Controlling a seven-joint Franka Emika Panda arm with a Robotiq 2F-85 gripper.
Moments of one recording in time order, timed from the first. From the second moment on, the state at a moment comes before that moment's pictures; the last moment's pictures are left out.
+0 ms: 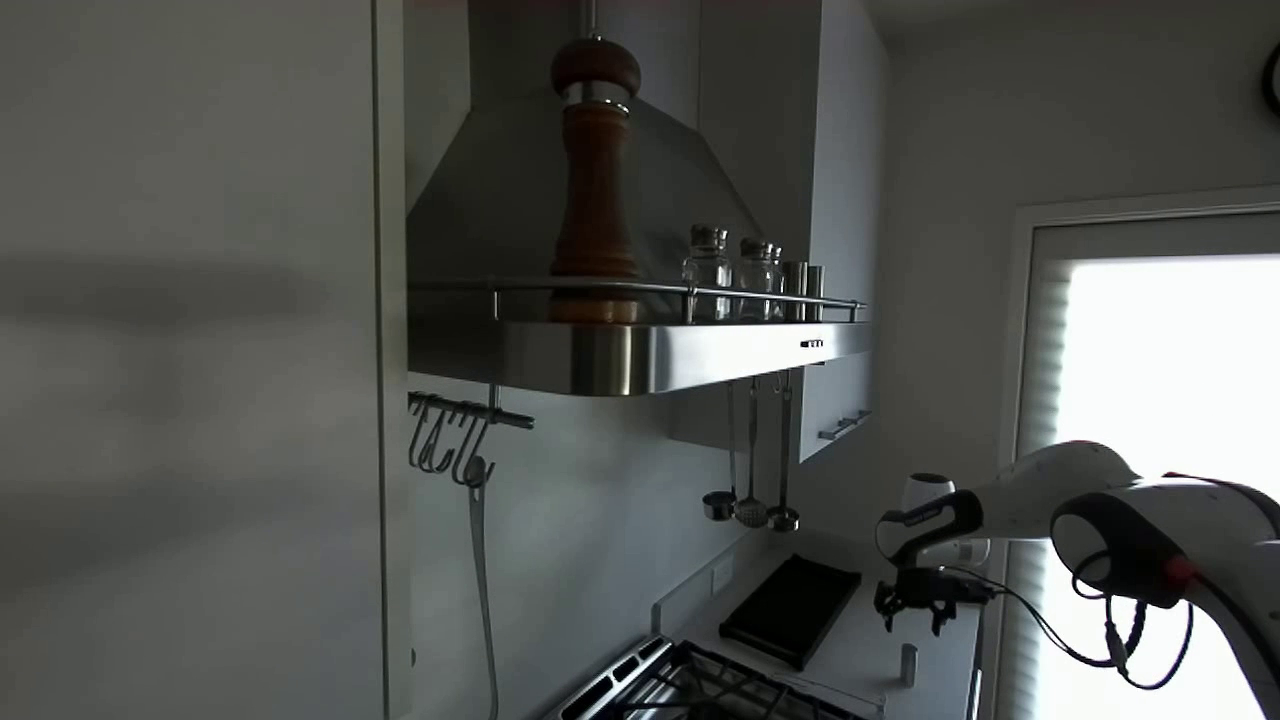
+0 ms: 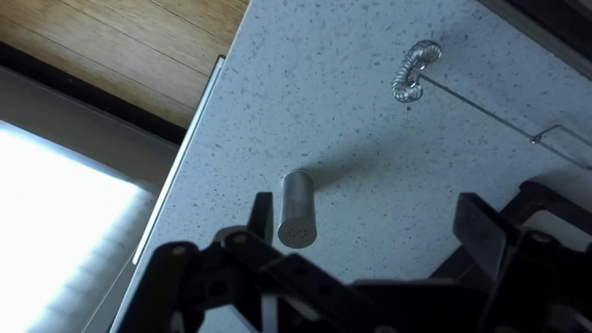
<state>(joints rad) -0.22 0.50 -0.21 -1.70 0.08 2.34 0.15</state>
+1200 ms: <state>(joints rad) -0.08 0.82 -0.36 -1.43 -0.12 2.30 0.70</state>
